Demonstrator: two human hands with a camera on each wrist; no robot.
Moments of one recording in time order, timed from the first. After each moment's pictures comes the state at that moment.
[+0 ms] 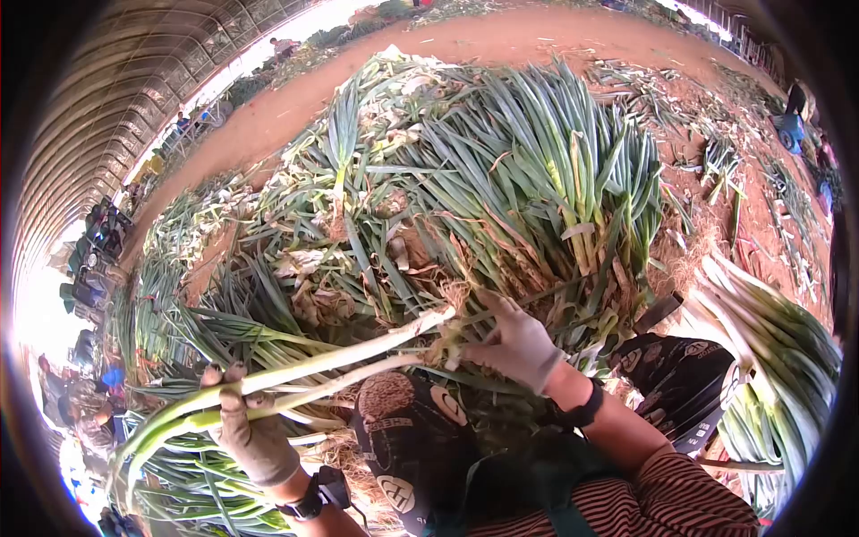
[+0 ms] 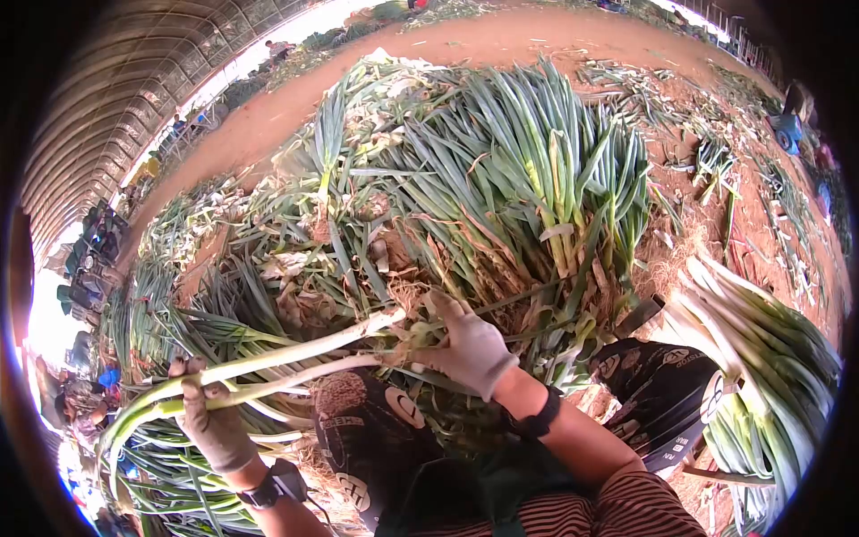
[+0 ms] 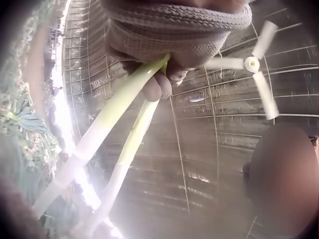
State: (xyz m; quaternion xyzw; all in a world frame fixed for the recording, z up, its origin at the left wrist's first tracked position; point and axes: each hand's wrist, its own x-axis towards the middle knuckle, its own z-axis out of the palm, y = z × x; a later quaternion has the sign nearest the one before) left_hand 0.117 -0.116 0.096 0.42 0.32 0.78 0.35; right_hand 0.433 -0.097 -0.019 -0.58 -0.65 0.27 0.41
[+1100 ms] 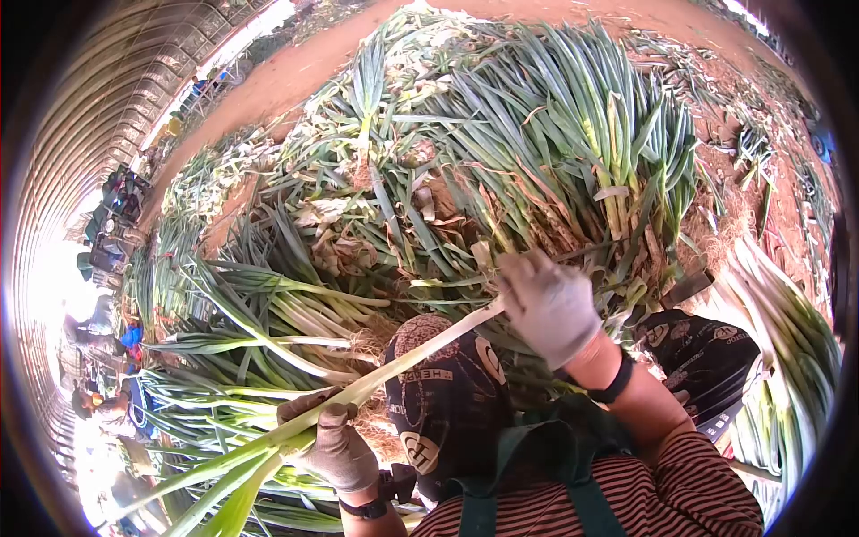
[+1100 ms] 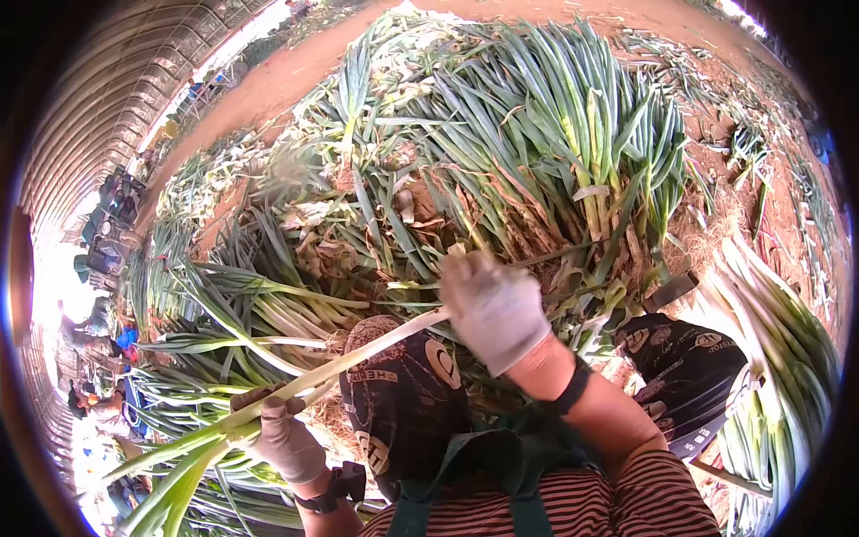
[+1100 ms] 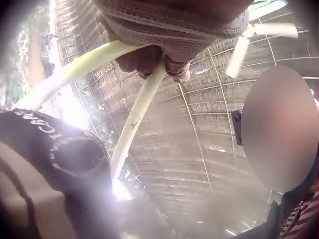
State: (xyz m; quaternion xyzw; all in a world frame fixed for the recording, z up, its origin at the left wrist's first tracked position) left_hand 0.162 -0.187 0.046 0.40 0.52 0.72 0.23; right_hand 0.418 -0.103 0.009 -0.60 -0.74 -0.09 0.30
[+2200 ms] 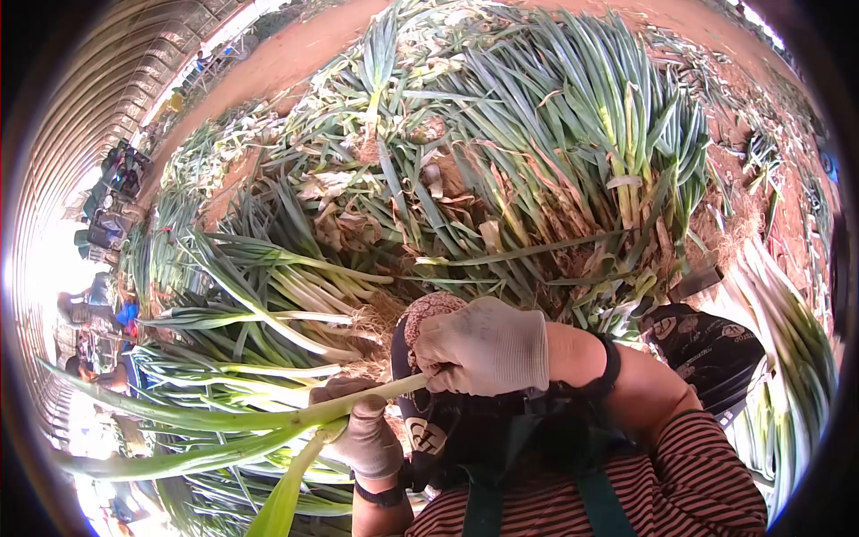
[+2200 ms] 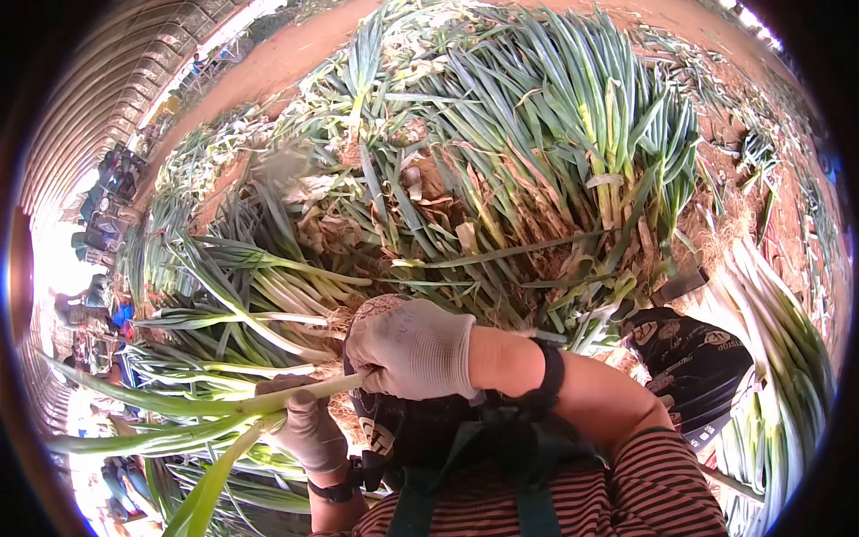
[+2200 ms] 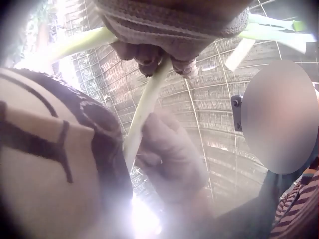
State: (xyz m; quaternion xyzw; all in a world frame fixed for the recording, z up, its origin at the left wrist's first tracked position) left_hand 0.167 -0.195 0.025 0.43 0.54 0.67 0.27; right_hand 0.349 -0.105 0.035 -0.21 -0.88 0.29 0.32
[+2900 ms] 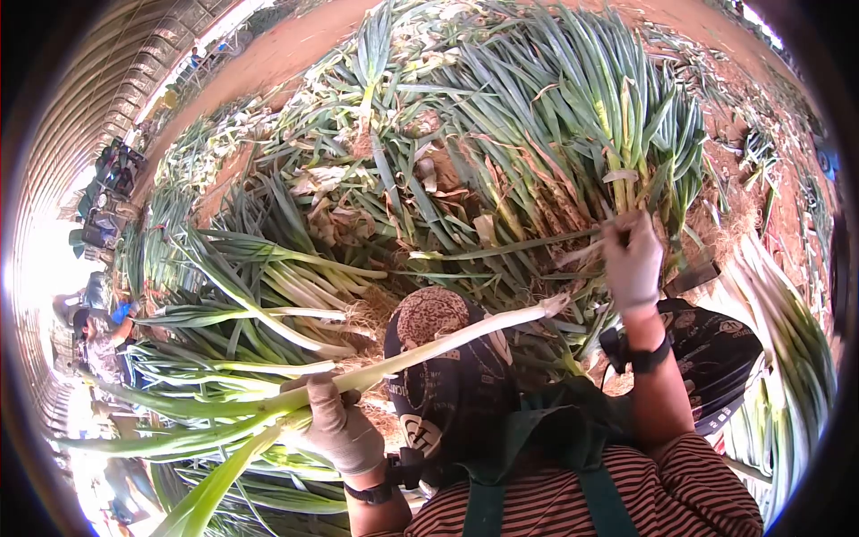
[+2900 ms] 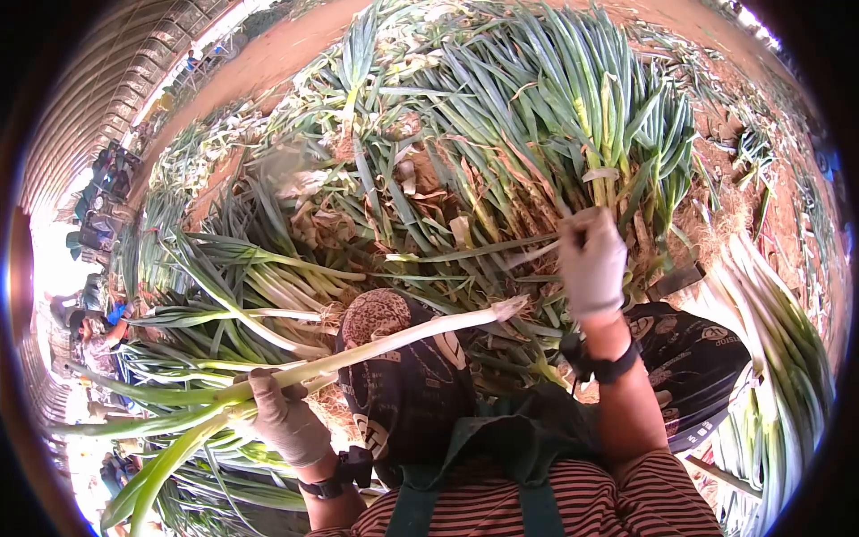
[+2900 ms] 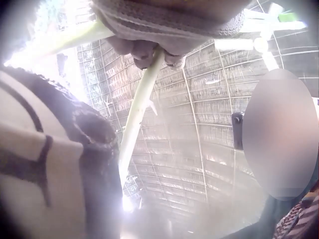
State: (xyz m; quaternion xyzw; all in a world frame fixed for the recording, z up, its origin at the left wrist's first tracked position) left_hand 0.167 -0.186 0.040 0.33 0.57 0.72 0.24; right_hand 0.489 -0.103 -0.026 -0.73 -0.48 0.10 0.49
